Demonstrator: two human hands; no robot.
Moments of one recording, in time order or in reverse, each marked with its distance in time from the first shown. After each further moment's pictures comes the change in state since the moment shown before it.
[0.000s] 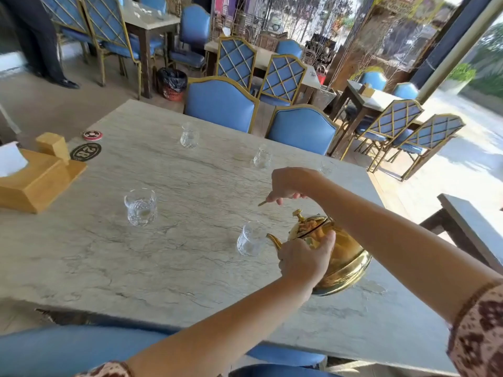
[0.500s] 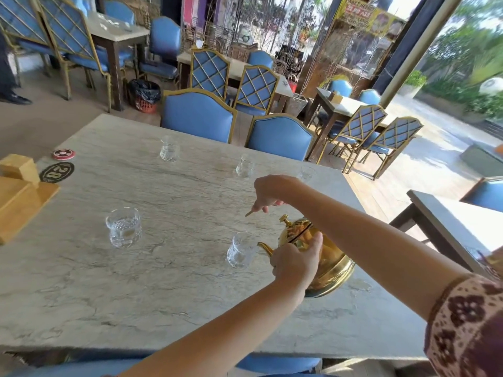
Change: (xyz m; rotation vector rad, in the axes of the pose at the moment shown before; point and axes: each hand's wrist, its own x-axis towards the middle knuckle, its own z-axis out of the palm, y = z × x) left_hand 0.003 0.004 -0.010 -0.066 -0.072 -0.062; right_hand 0.000 -0.016 -0.007 -0.113 -0.040 0.045
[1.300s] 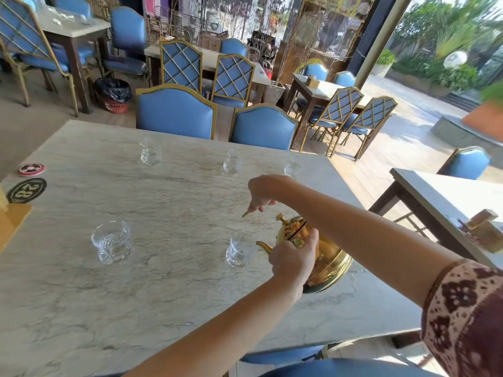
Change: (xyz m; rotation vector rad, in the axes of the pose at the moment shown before) left_hand 0.007 -0.003 -0.016 -0.066 -0.107 -0.033; right_hand 0.026 0.000 0.006 0.028 -0.037 0.073
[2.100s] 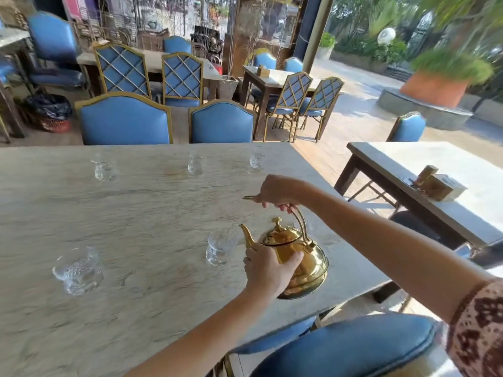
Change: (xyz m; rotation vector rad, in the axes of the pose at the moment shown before) left_hand -0.015 -0.028 -0.018 0.723 -0.106 0.207; right_hand -0.036 0.065 0.062 0.731 0.140 0.221
